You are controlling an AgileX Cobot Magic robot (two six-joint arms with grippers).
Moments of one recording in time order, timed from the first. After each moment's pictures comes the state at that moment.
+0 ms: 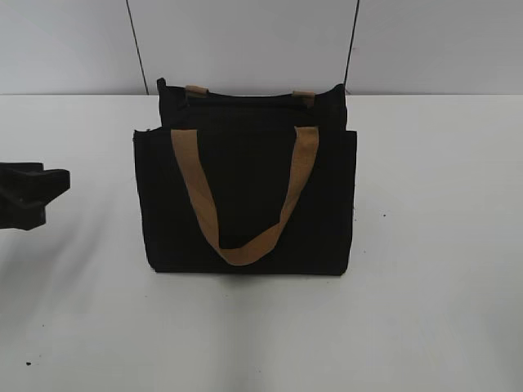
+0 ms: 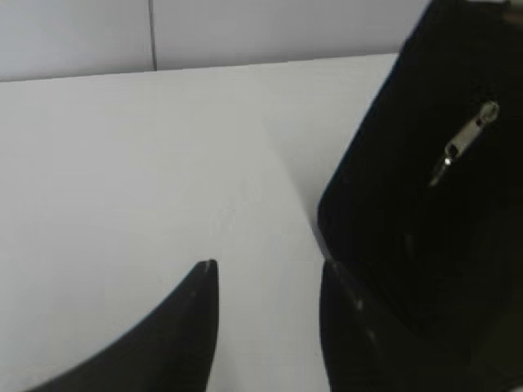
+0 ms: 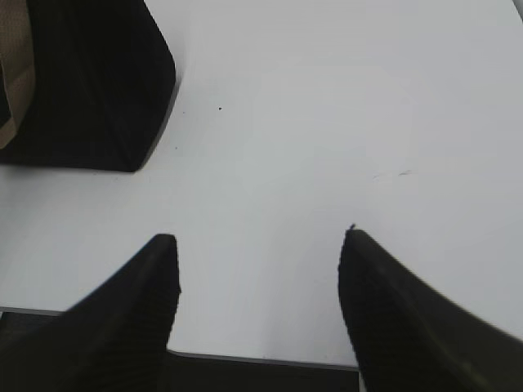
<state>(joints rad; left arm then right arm) -0.05 1.37 -0.32 0.60 -0.65 -0.39 0.00 -0.01 -0.48 0.16 1.10 -0.10</state>
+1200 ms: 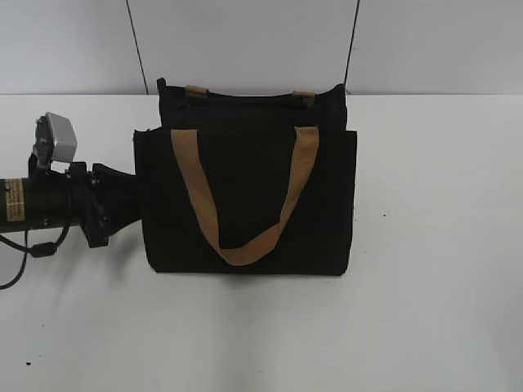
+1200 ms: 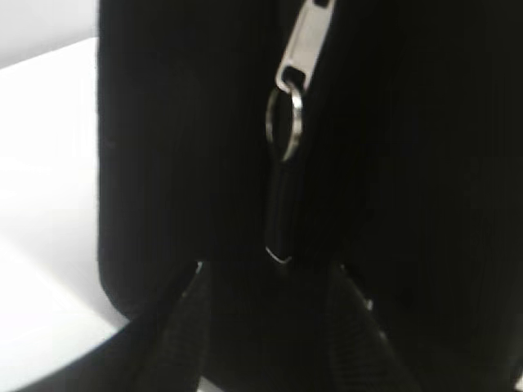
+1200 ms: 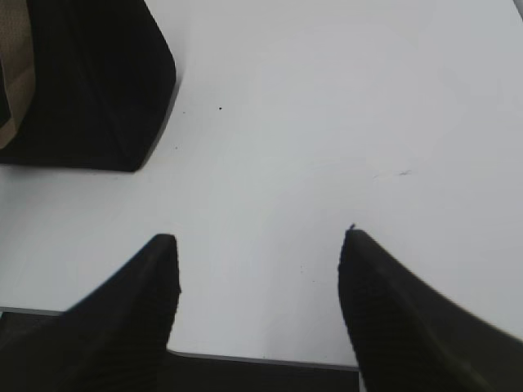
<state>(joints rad) 0.01 2.08 -0.78 1.24 -1.15 -0.36 0.00 -0.01 -0.48 0.16 1.10 -0.10</state>
